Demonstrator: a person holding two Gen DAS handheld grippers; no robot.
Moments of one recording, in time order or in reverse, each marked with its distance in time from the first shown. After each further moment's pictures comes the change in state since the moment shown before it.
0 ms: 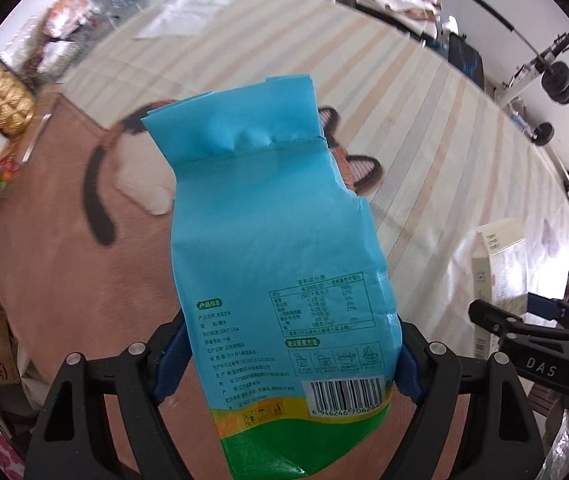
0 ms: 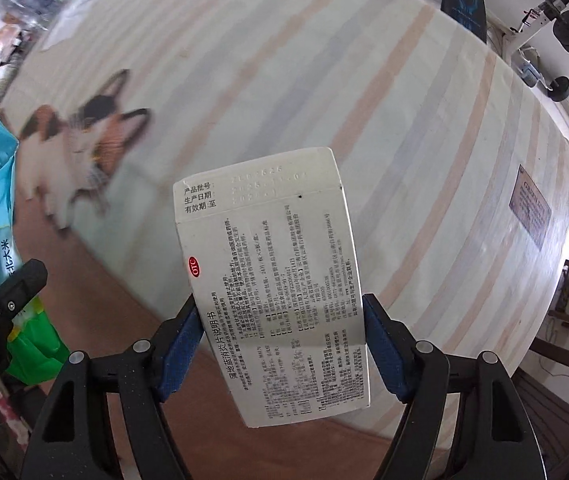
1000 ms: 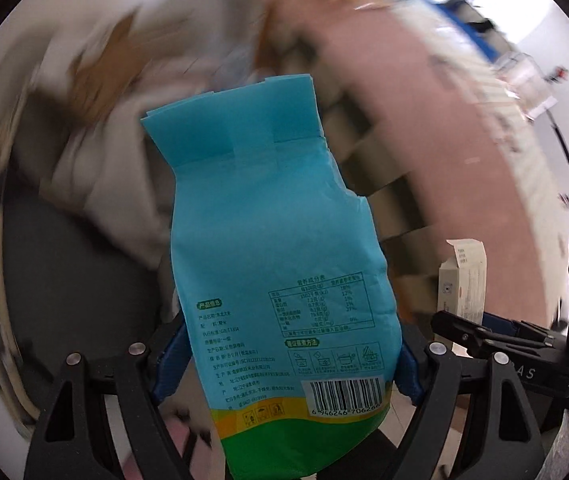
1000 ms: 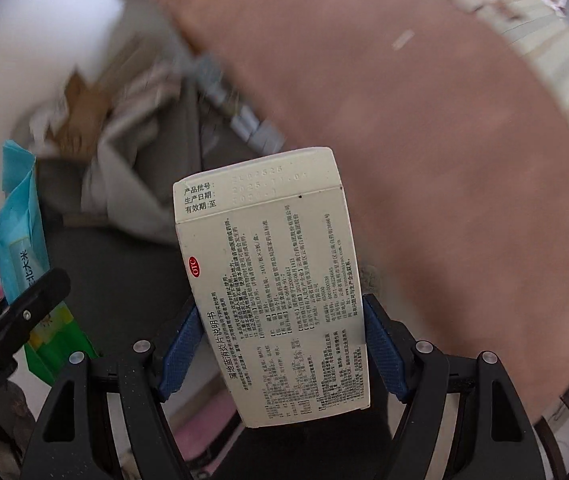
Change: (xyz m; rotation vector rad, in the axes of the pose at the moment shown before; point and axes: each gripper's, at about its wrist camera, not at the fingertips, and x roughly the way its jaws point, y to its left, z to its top) left arm -0.071 0.304 -0.408 -0.566 -0.033 -0.033; right arm 0.039 0.259 -0.357 -0.409 0.064 0.169
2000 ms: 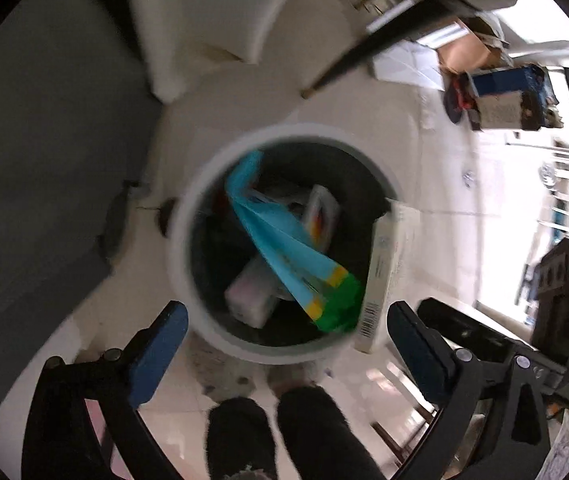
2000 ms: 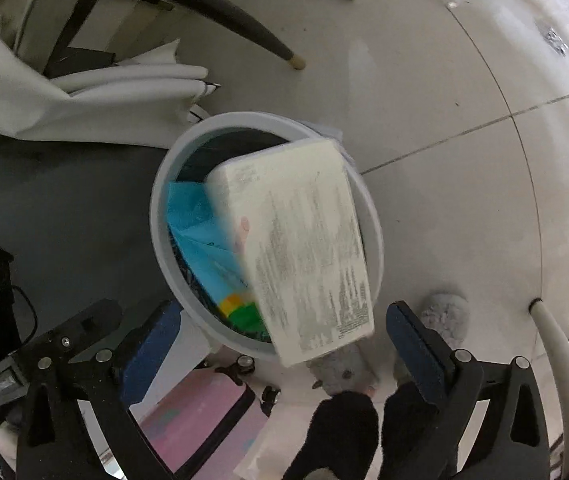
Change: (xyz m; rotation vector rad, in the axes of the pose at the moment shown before) left arm 0.377 0.226 -0.085 -0.462 0.260 -0.062; right arm 0.487 0.046 0.005 -0.167 0.366 0.159
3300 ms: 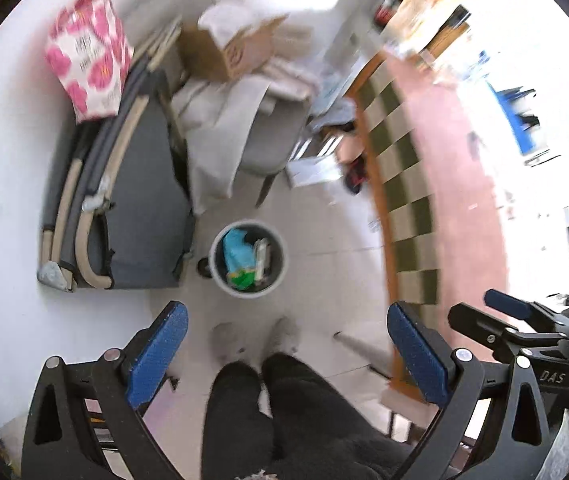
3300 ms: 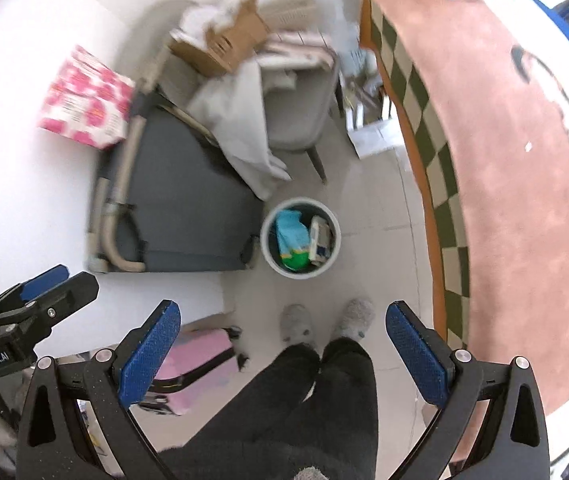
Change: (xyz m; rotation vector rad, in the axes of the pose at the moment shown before) left arm -0.489 -0.141 -0.247 0.133 -0.387 -0.014; right arm -0.514 0.191 -0.266 -0.322 -0.325 -0.157
